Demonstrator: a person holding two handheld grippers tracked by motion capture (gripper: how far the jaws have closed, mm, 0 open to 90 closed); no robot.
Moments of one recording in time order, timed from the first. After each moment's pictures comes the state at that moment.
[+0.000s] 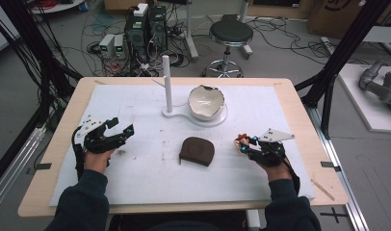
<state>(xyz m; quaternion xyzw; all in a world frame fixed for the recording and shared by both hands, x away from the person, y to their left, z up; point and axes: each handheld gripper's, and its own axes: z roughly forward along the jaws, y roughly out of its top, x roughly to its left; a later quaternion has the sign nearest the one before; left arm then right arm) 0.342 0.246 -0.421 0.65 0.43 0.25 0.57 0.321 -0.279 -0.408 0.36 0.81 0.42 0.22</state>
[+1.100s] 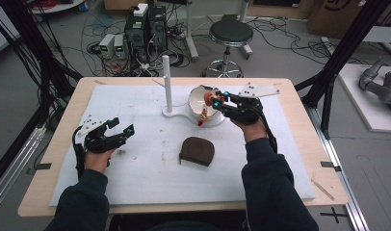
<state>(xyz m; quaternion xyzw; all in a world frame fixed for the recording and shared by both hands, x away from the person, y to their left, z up) 0.344 0.246 -0.423 0.65 0.43 0.25 0.57 0.386 -0.199 -0.308 0.25 0.76 0.55 0.21</state>
